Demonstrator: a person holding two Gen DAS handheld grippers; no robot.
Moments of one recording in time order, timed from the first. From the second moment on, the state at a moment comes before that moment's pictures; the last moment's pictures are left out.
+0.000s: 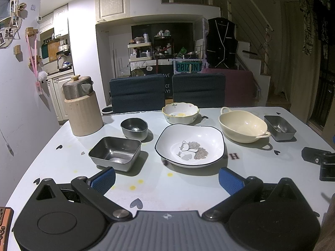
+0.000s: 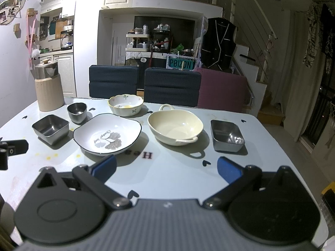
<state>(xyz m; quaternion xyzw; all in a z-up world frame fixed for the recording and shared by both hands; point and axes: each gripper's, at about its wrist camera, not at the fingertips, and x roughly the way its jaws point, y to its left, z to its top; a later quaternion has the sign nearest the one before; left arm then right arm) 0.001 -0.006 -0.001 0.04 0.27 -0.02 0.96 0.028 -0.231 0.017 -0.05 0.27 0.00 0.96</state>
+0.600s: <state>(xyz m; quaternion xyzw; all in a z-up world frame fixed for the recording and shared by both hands) 0.001 -0.006 -0.001 0.04 0.27 -0.02 0.96 0.029 -0.231 0.017 -0.05 0.27 0.00 0.96</state>
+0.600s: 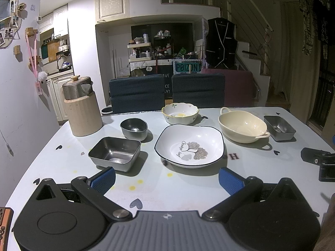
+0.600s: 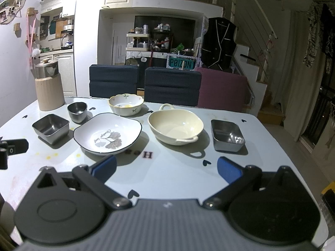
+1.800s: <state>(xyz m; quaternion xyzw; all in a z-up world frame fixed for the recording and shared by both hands) 0.099 0.000 0.030 0.05 0.27 -0.04 0.96 0.105 -0.240 0.025 0.04 0.27 0.02 0.96</state>
